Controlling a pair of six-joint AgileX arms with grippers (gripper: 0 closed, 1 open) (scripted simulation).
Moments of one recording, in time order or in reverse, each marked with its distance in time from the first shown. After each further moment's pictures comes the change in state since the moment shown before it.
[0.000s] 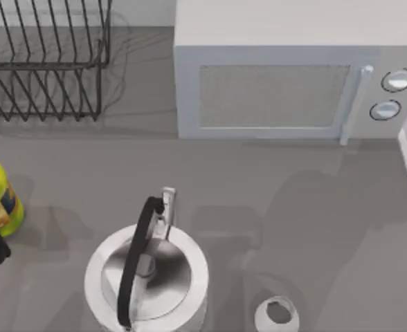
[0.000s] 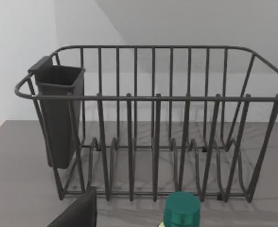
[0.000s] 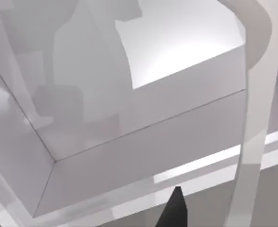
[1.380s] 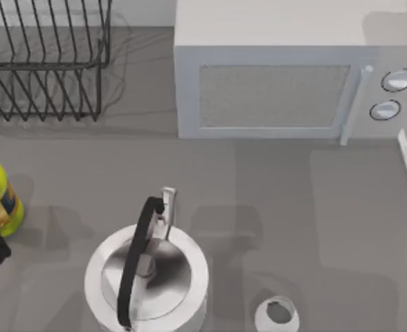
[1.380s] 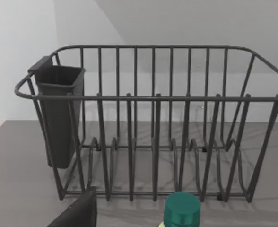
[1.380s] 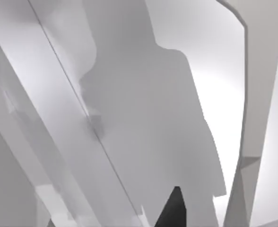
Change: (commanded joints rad) left arm 0.000 0.000 0.000 0.000 0.000 0.000; right arm 0.229 0.622 0.931 -0.232 0.026 0.231
